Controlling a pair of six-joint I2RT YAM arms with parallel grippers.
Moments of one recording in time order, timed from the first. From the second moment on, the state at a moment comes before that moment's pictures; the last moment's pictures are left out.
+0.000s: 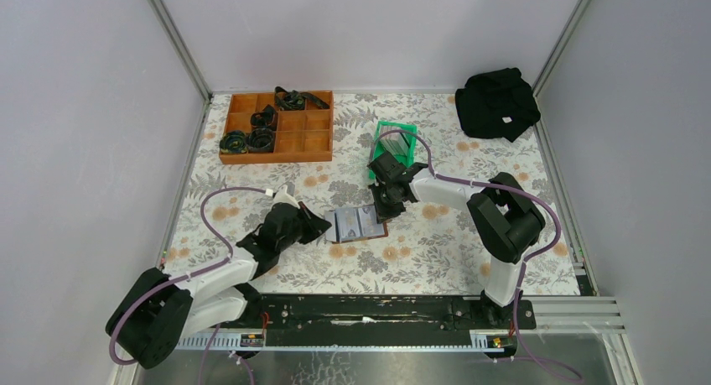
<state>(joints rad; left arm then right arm) -0.58 1.05 0.23 0.27 0.00 -0.98 0.73 1.85 1.16 -0.50 -0.11 0.45</state>
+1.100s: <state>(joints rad) -0.58 1.07 0.27 0.28 0.04 -0.97 0.73 1.85 1.16 -0.50 -0.11 0.45</state>
